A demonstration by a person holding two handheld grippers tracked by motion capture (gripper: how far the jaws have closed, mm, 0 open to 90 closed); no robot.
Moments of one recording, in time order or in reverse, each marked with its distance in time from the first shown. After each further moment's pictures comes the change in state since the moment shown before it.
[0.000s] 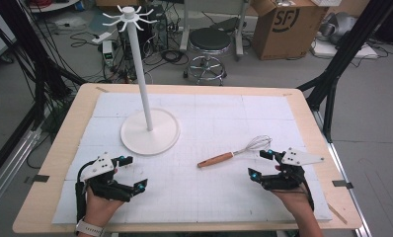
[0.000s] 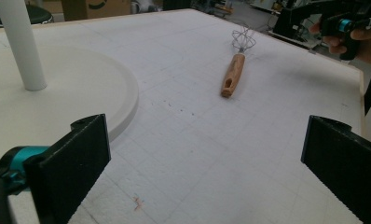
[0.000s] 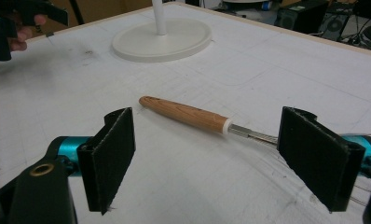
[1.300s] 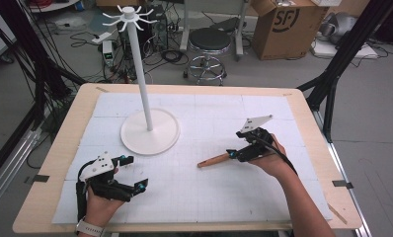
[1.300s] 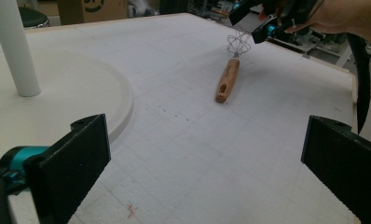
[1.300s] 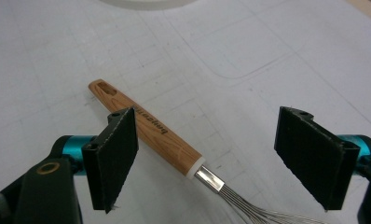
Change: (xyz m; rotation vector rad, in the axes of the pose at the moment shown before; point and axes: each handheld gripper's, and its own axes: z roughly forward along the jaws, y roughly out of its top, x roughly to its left) left arm -0.001 0.003 0.000 -0.012 -0.012 -0.007; right arm -0.027 0.069 0.098 0.423 0.036 -0.174
